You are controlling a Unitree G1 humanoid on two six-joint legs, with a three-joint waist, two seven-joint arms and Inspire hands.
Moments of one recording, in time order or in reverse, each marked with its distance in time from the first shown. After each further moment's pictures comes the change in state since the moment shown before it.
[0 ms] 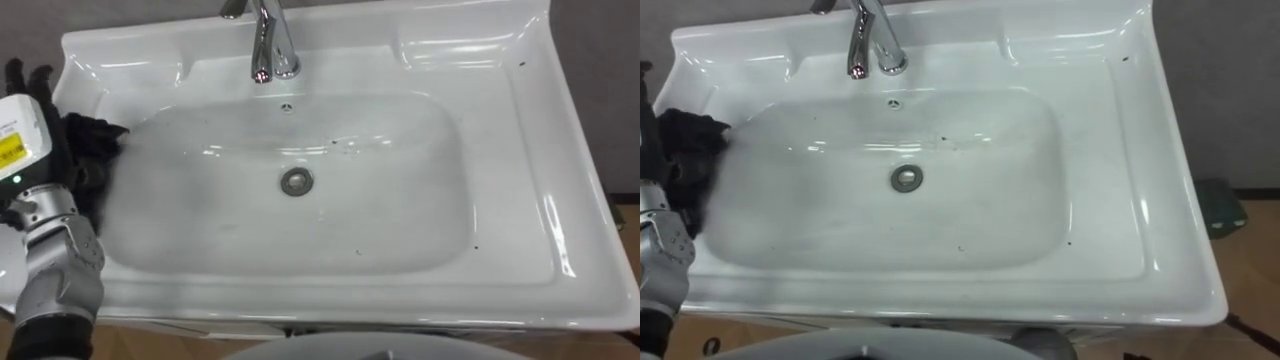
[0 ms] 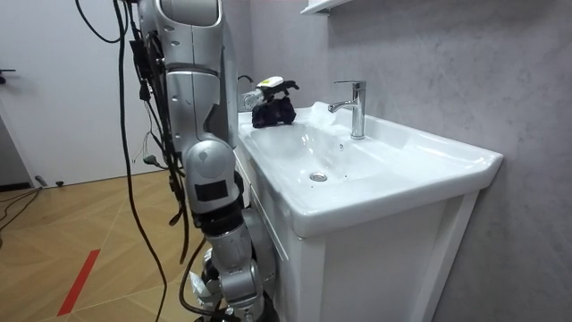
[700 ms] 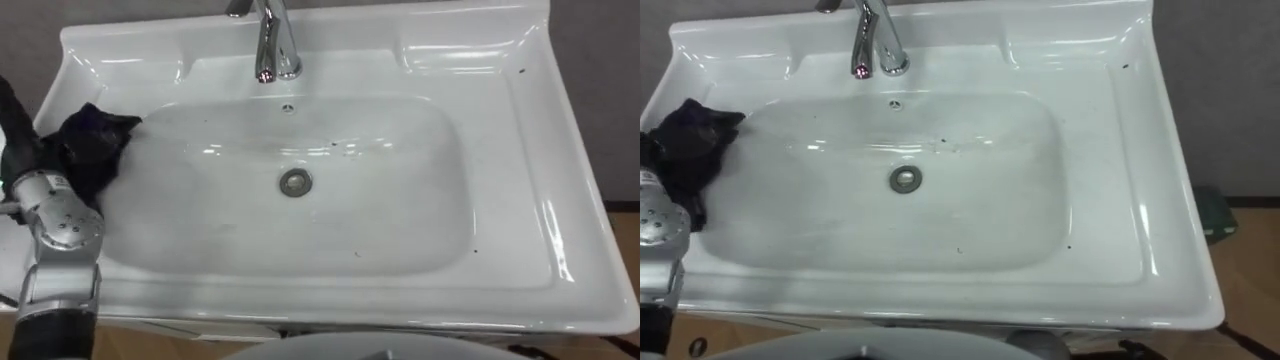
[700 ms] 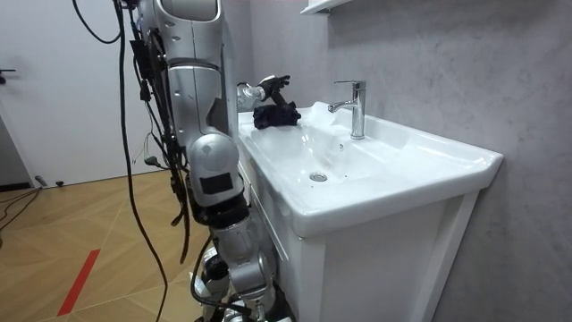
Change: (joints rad) left arm 0.012 -0.027 0.013 -0.274 -0.893 -0.088 -0.096; right arm -0.021 0.018 -0.002 -0.011 0.063 -0.029 -0.015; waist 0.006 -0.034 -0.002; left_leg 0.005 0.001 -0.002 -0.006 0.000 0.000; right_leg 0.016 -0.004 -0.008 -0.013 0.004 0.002
